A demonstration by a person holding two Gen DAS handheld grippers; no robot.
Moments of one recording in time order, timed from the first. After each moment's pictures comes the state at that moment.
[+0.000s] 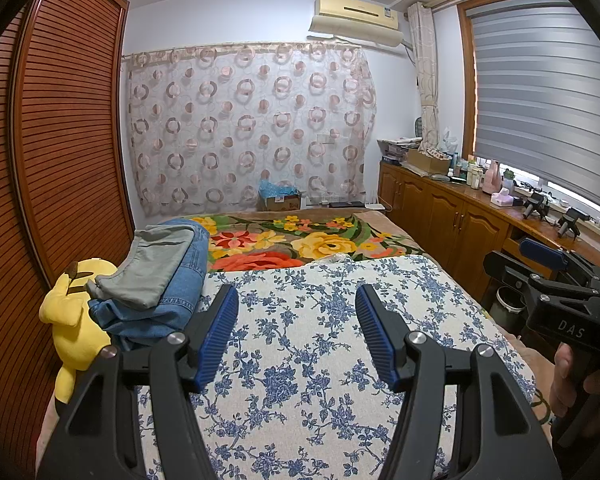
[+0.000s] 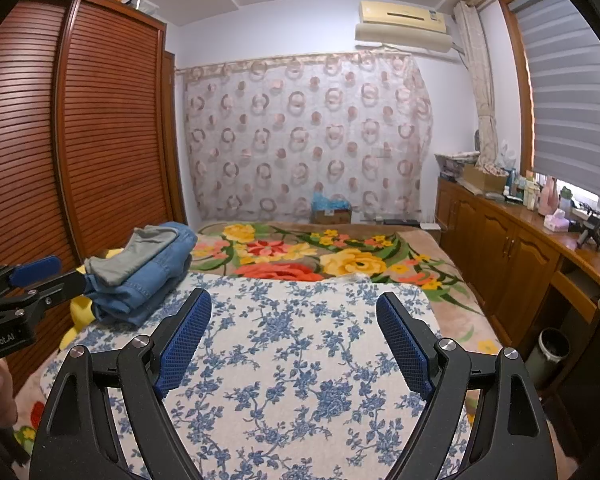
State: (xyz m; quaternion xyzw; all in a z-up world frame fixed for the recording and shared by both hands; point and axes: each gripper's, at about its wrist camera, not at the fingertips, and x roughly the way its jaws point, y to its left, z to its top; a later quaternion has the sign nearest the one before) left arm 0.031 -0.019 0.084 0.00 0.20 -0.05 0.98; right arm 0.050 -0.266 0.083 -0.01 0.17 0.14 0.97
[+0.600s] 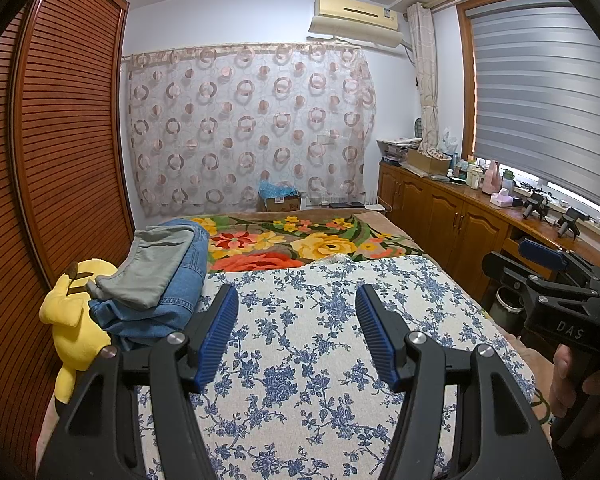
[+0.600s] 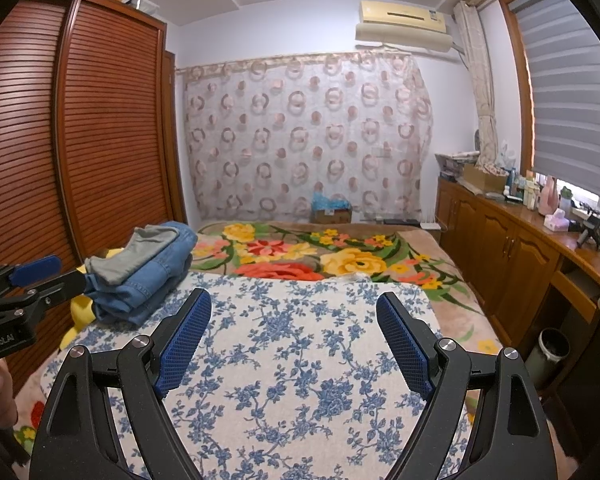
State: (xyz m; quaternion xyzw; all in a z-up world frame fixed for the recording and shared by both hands) left arm 0.031 -0.019 0.083 0.00 0.20 -0.05 0.98; right arm 0.050 -0.265 0.083 -0.01 0.17 0.14 0.97
